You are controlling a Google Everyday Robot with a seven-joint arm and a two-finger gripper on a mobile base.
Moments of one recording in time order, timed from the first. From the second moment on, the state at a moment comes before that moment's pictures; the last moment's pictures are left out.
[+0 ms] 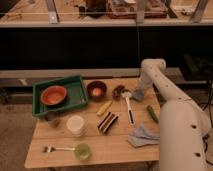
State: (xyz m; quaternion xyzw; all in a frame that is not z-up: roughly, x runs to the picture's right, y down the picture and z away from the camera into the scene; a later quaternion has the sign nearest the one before) arm 0.241 0.022 0.968 -0.23 -0.18 -0.40 0.87
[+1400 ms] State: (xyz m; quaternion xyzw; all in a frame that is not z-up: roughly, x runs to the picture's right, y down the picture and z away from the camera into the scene) arm 0.291 0.035 0.960 -0.21 -0.18 -0.37 0.89
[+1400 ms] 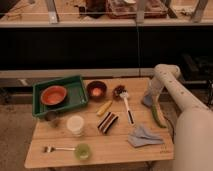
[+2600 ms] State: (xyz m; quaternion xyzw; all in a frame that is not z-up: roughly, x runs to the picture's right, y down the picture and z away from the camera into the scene) arm 0.206 0.020 0.962 -0.19 -0.21 -0.45 0.85
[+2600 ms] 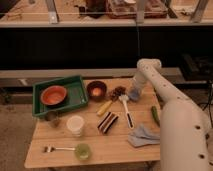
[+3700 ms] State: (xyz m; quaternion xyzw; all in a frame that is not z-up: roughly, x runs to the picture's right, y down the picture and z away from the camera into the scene) arm 0.288 0.047 0.962 -0.21 -0.20 -0.40 0.87
